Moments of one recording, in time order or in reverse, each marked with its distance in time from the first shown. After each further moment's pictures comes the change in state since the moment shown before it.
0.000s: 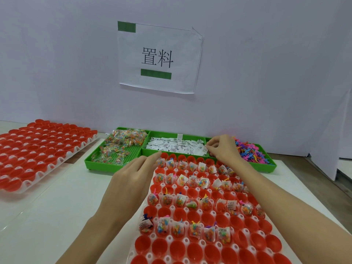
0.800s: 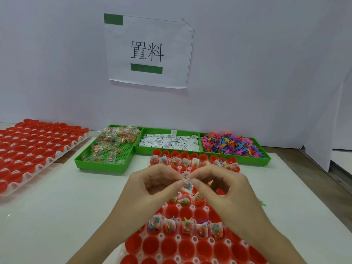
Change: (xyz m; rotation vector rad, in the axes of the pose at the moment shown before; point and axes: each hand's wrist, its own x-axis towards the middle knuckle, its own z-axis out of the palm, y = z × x) left_hand 0.008 0.061 -0.016 -1.141 -0.273 -0.554; right_hand -0.187 -0.075 -0.055 0.447 -0.065 -0.283
